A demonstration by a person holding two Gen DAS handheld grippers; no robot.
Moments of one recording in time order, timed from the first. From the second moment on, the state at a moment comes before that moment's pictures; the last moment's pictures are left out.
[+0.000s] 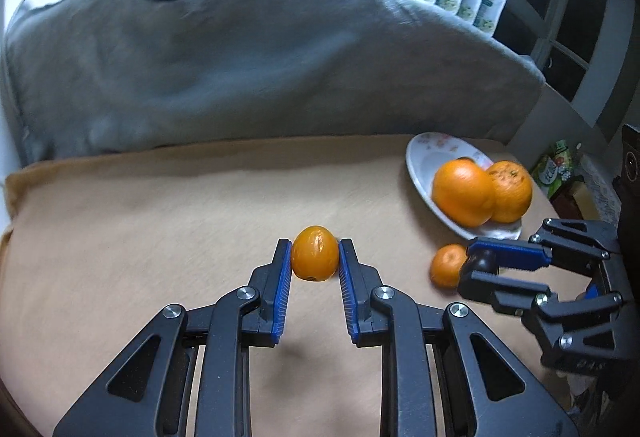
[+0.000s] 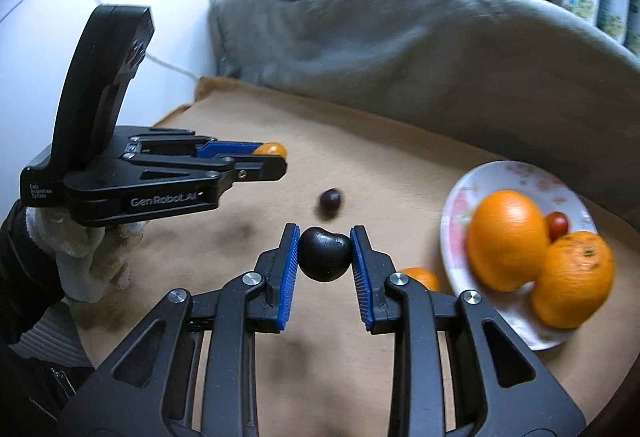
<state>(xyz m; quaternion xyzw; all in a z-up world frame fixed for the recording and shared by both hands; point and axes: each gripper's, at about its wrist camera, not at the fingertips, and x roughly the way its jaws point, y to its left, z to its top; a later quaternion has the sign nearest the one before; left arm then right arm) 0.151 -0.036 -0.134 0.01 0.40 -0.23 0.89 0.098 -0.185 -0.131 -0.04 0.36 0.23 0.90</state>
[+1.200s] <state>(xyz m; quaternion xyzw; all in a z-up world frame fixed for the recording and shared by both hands) 0.202 -0.187 -0.112 0.05 0.38 -0.32 0.86 0.166 -0.340 -0.119 0.04 0.35 0.12 0.93</state>
